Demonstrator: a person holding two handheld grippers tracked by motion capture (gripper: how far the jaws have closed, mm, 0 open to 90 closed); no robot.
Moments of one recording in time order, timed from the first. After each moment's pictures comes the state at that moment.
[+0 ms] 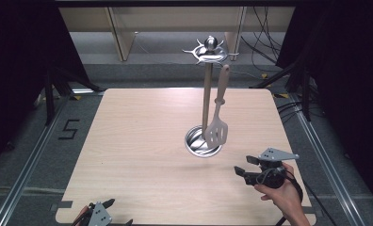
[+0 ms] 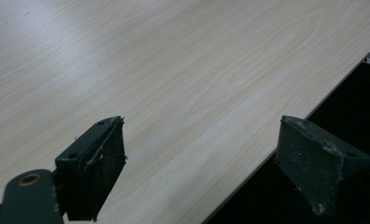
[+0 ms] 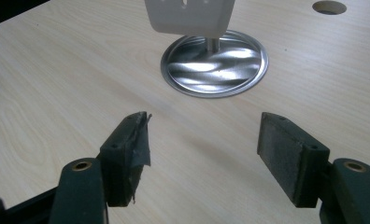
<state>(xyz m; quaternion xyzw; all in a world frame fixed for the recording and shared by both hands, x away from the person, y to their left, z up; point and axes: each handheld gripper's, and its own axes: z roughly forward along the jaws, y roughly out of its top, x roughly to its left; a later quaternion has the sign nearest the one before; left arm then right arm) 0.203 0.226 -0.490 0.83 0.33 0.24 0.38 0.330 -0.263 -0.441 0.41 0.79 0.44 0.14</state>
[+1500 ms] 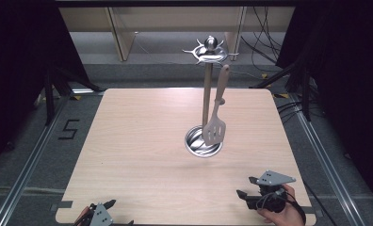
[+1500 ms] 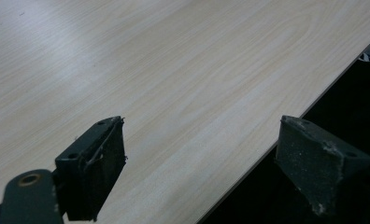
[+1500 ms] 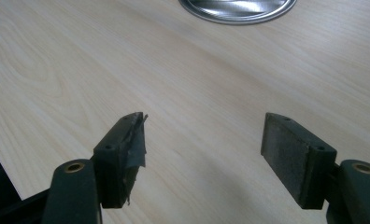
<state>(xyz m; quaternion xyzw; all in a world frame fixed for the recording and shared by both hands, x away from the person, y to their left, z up) 0.202 0.224 -0.491 0.84 0.32 0.24 0.38 0.287 -0.269 -0.480 0.38 0.83 0.38 0.15</state>
